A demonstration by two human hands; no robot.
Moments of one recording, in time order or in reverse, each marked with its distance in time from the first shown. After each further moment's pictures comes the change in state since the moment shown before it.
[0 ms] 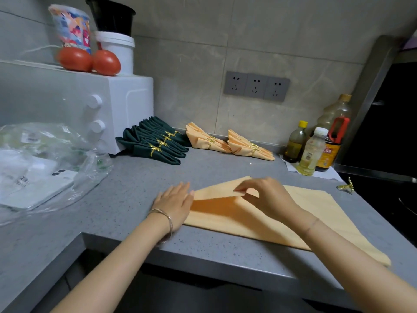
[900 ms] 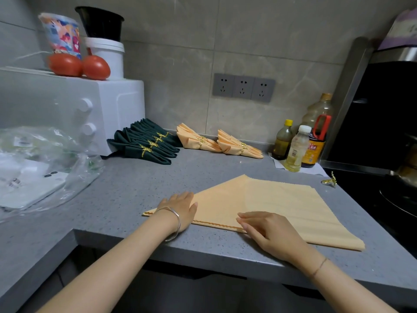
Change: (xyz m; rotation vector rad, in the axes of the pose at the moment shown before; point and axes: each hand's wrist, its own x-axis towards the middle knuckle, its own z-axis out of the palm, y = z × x) left_hand -0.004 0.037 0.011 0.269 -0.212 0.035; right_hand -0.092 0.016 0.026 0.029 -0.044 0.023
